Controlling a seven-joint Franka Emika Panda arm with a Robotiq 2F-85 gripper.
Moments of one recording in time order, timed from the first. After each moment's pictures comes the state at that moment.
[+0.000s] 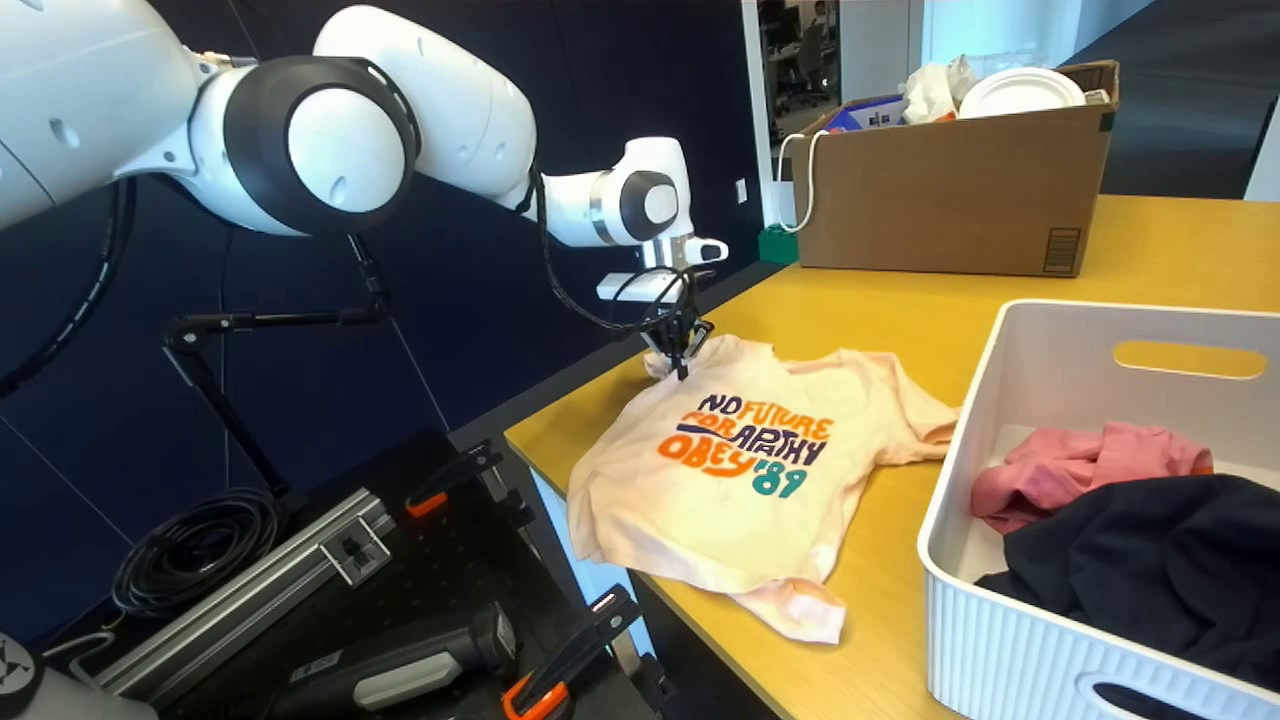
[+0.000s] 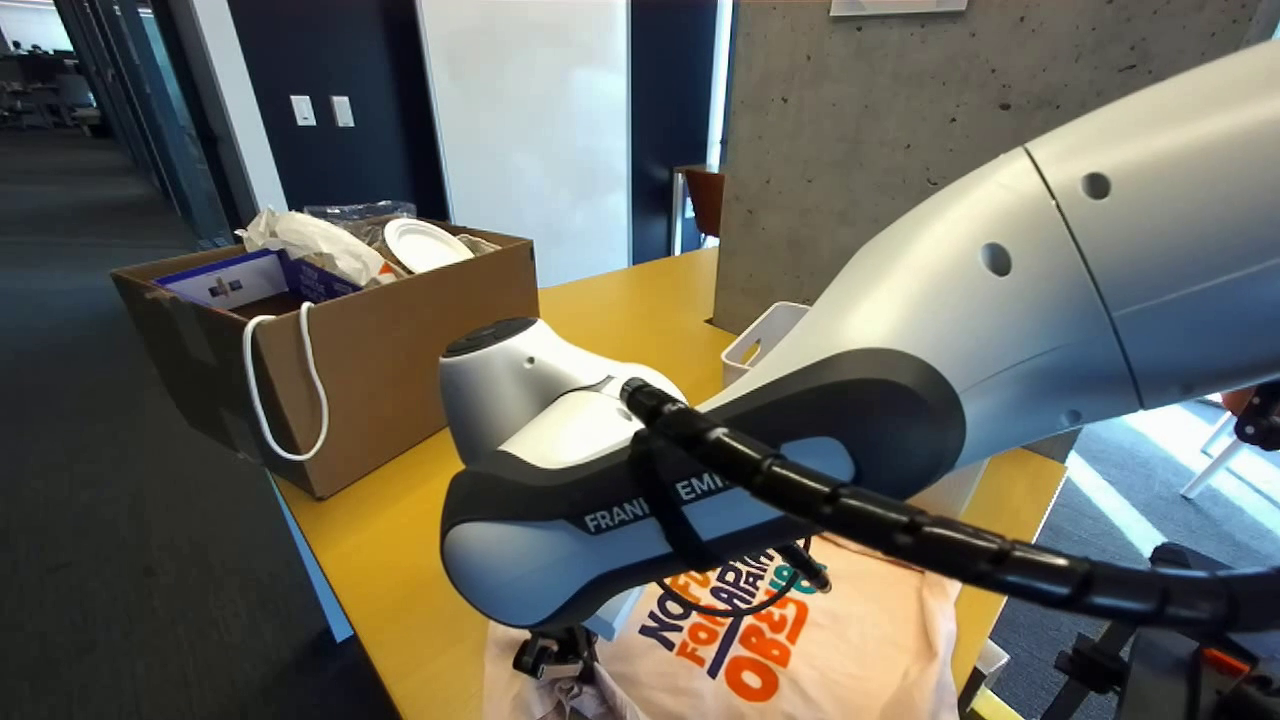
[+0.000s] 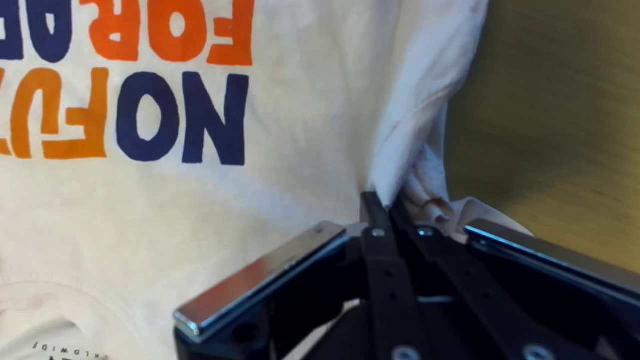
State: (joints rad) arm 0.34 1.39 0.04 -0.80 -0.09 2.03 0.00
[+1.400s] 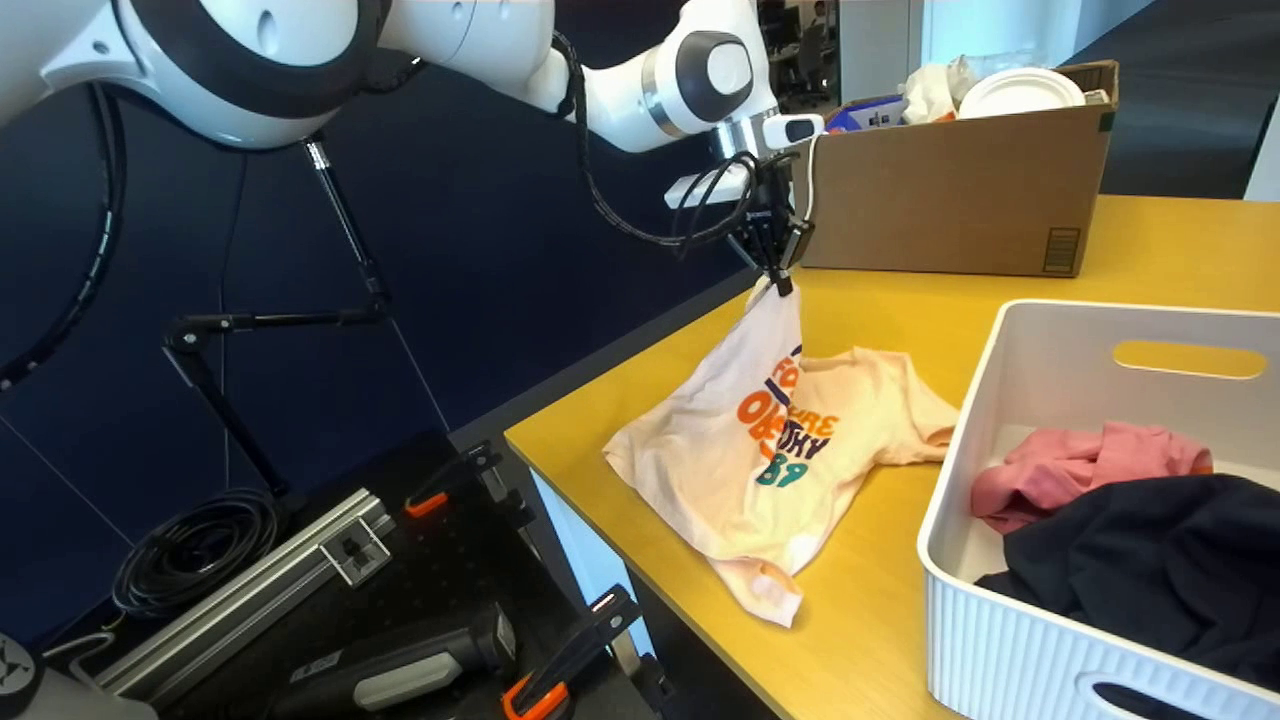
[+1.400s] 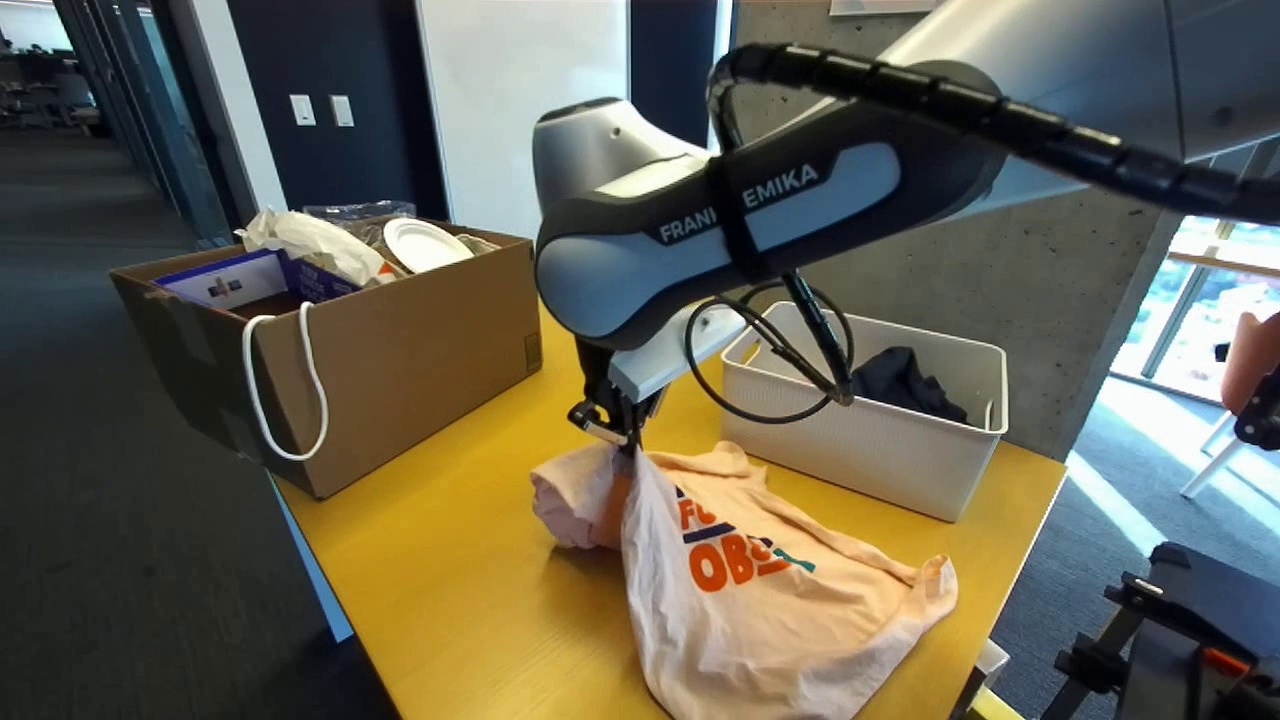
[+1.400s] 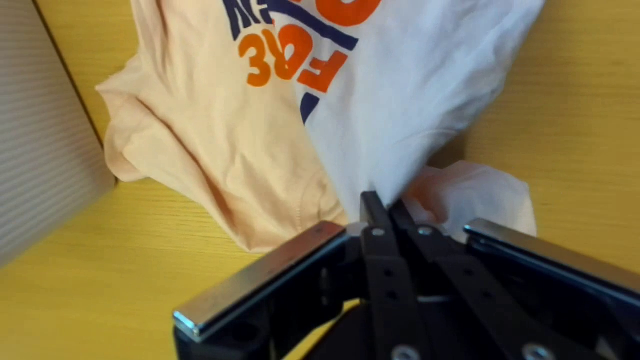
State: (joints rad) arm 0.24 1.19 -0.11 -0.84 -0.09 2.03 0.19
